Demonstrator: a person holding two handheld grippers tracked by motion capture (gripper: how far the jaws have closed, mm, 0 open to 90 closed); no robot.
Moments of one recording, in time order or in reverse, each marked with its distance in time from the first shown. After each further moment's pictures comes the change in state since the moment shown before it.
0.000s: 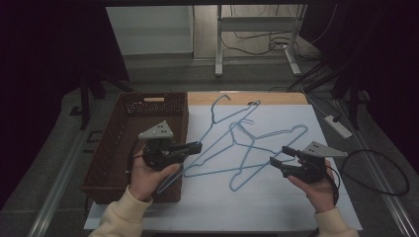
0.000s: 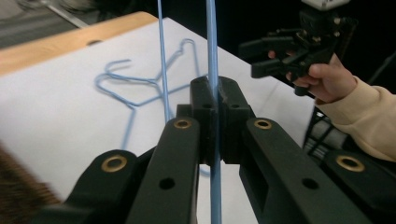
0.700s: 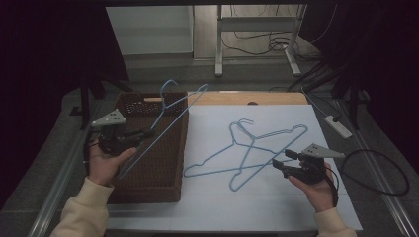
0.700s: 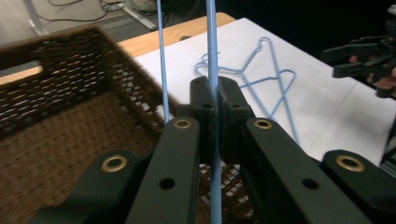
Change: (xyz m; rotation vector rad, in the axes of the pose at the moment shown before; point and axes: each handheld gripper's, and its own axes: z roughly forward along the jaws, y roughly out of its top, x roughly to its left) left arm 0.080 -0.023 -0.069 0.007 0.209 -0.034; right arm -0.012 -0.016 0.008 0.058 -0.055 0.044
